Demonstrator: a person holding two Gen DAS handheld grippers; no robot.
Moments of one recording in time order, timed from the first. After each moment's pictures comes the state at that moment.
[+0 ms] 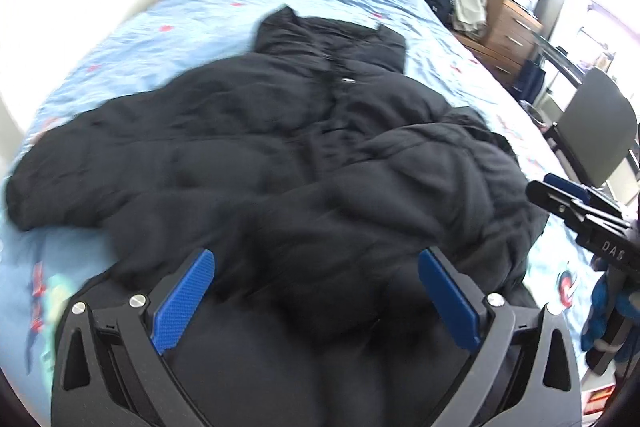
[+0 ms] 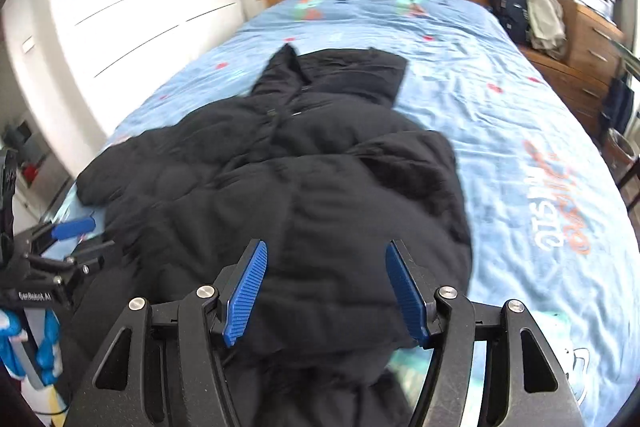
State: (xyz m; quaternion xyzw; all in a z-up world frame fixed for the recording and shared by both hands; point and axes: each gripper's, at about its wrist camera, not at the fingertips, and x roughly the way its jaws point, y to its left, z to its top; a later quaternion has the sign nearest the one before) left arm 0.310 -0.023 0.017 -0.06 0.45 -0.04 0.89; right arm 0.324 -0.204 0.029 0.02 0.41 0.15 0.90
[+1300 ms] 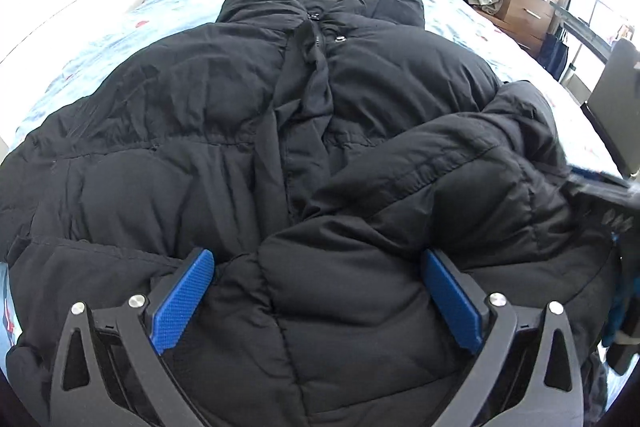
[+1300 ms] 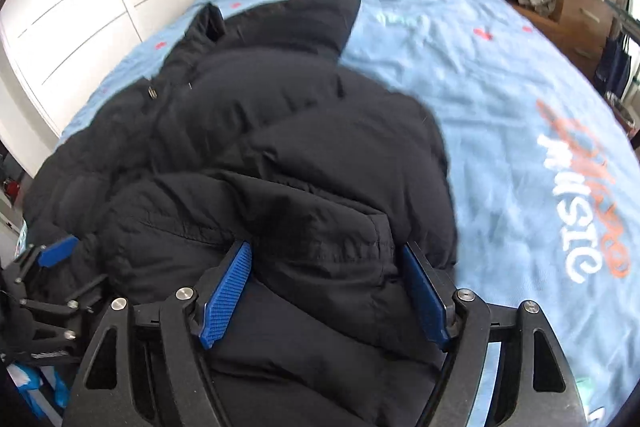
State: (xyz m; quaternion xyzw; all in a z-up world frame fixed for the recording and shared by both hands) left arm 0.392 -0.064 -0.070 0.00 0.46 0.00 0.89; right arm 0.427 -0.236 -0.057 0.03 0.47 0.11 0.87
